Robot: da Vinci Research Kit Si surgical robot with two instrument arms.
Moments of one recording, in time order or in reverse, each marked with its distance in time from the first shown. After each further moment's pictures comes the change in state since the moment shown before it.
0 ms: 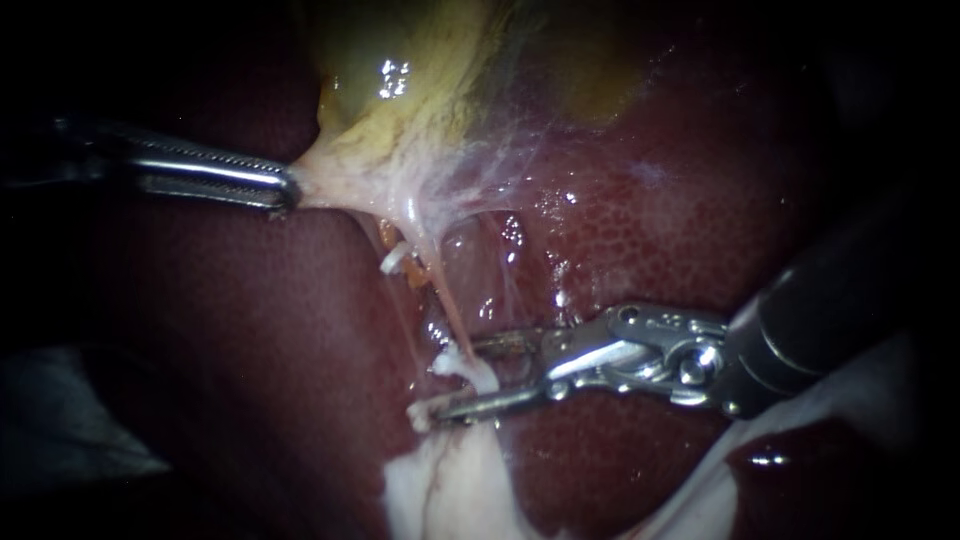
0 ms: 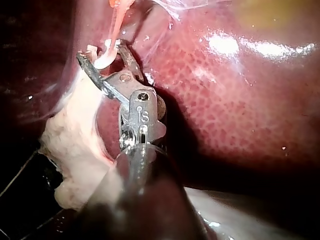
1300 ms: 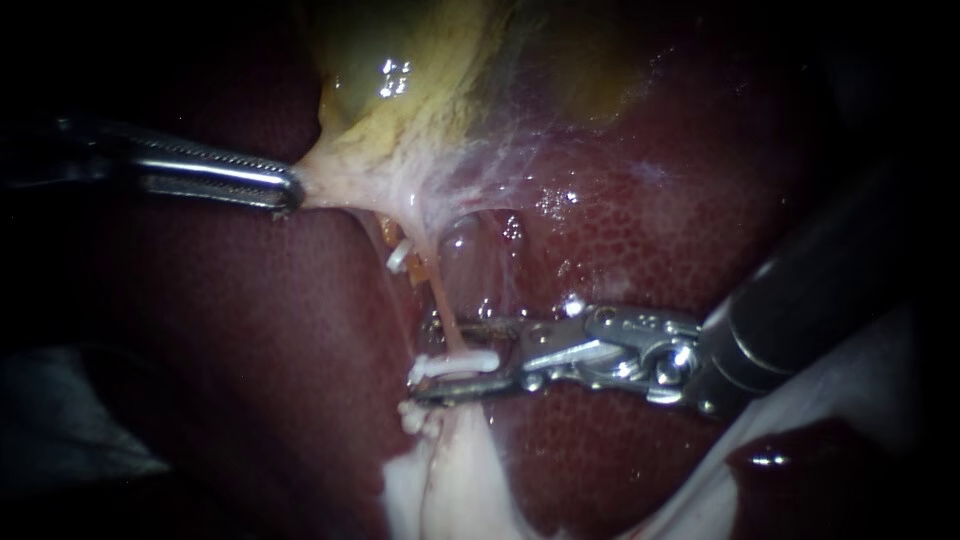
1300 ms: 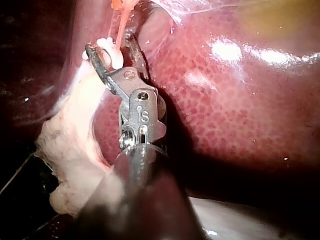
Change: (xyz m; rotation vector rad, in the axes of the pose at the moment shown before) right arm -0.001 0.001 0.000 -0.057 -0.020 0.031; left arm 0.000 0.000 0.000 0.004 0.000 -0.001
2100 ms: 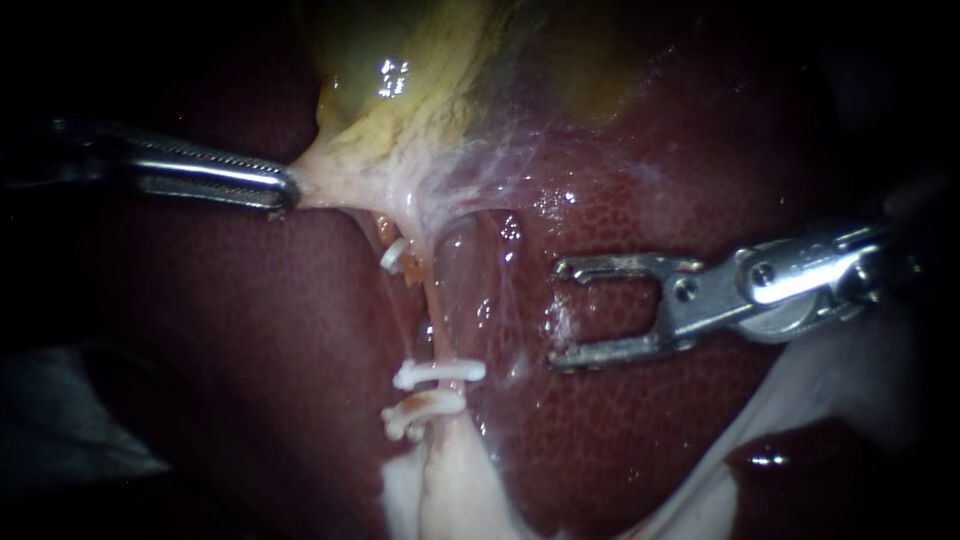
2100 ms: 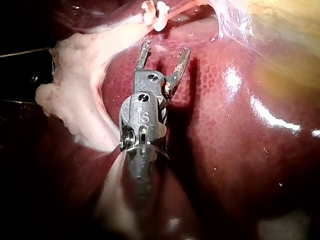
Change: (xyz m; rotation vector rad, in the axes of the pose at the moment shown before) right arm 0.006 -0.004 -0.015 -0.155 -0.125 -0.473; left arm 0.000 0.000 0.000 -0.003 0.000 0.001
